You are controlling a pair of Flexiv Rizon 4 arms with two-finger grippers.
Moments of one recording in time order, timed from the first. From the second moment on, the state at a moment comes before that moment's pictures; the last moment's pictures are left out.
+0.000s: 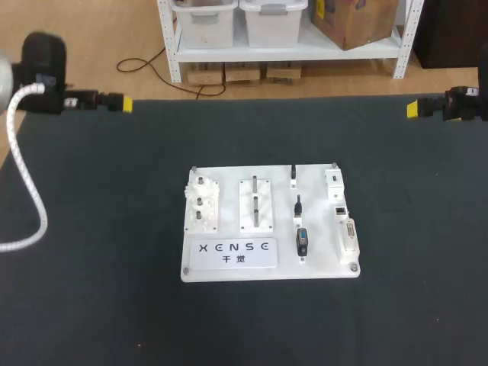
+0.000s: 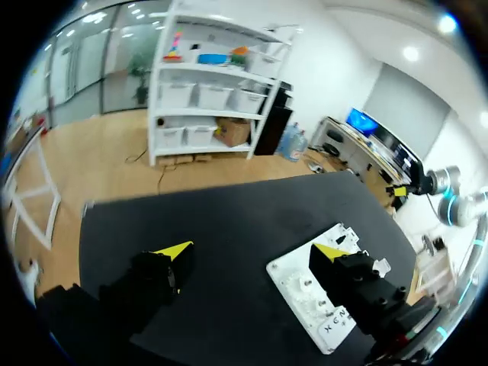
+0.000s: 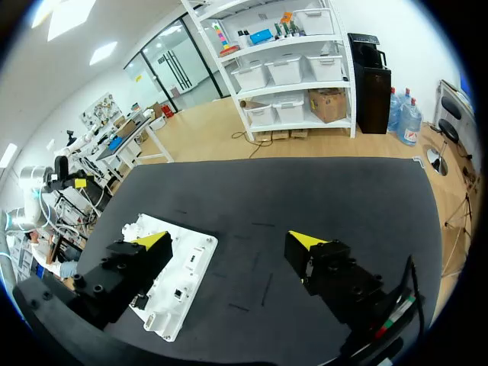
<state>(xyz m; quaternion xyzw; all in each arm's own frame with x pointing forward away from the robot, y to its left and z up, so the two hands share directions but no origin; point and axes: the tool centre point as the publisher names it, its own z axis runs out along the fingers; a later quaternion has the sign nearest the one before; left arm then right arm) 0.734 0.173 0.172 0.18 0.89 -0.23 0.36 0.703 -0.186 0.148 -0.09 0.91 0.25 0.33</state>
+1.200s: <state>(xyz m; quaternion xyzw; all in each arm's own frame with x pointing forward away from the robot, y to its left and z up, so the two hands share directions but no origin) 0.661 0.095 0.145 0.55 0.60 -0.39 0.43 0.703 -0.186 0.148 -0.09 0.91 0.25 0.33</state>
